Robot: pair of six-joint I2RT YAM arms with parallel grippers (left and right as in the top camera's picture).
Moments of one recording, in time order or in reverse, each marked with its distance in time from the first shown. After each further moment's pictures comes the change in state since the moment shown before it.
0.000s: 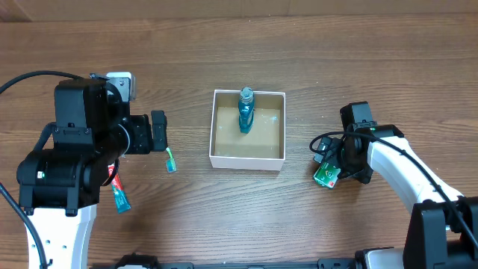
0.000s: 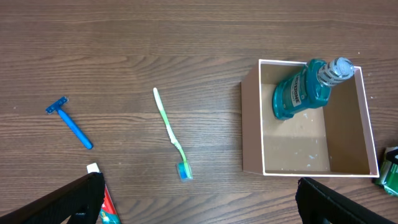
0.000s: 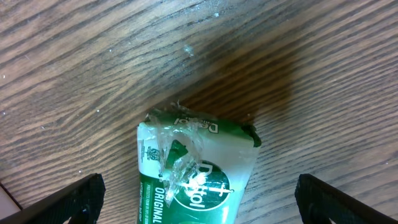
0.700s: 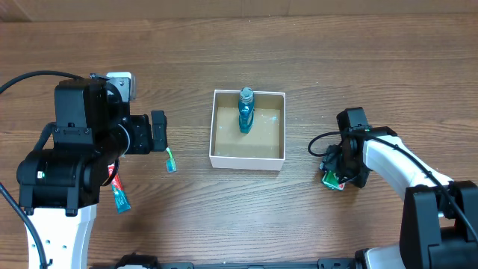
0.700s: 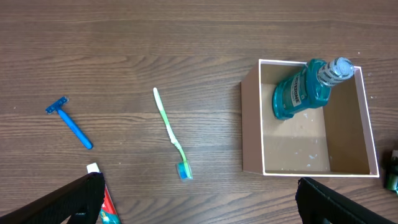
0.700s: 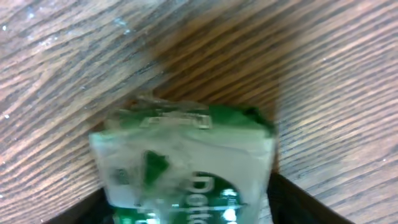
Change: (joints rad) left arm 0.000 0.000 0.000 0.000 0.000 0.000; right arm 0.000 0.076 -0.034 0.015 0.040 0.014
